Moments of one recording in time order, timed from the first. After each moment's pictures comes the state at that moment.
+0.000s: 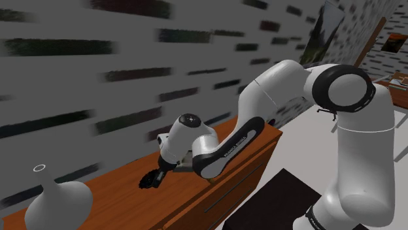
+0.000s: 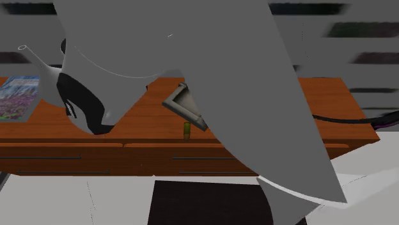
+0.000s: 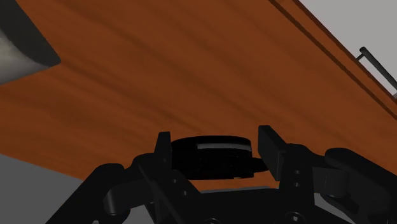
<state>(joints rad) 0.18 0.46 0.47 -2.10 -0.51 2.83 0.34</state>
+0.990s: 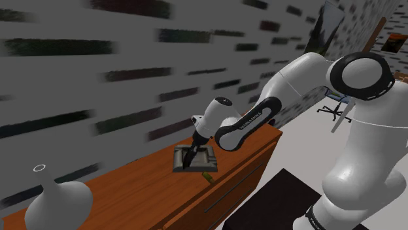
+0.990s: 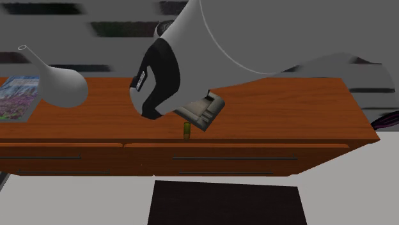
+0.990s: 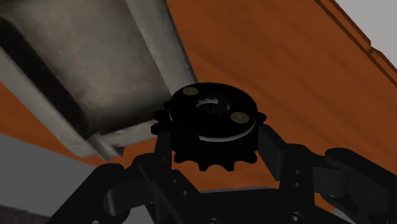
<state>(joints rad) -0.38 0.34 0.71 -2.33 -0.30 2.89 -0.15</state>
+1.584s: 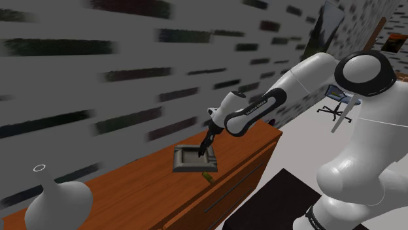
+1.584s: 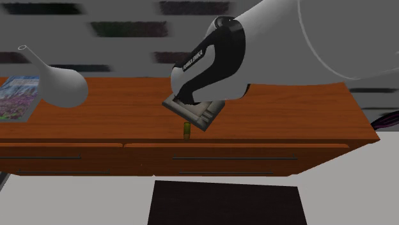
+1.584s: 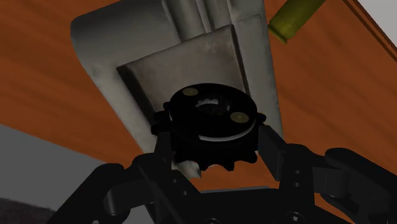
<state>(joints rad) -0.72 0.36 0.84 -2.35 -0.20 2.86 -0.46</state>
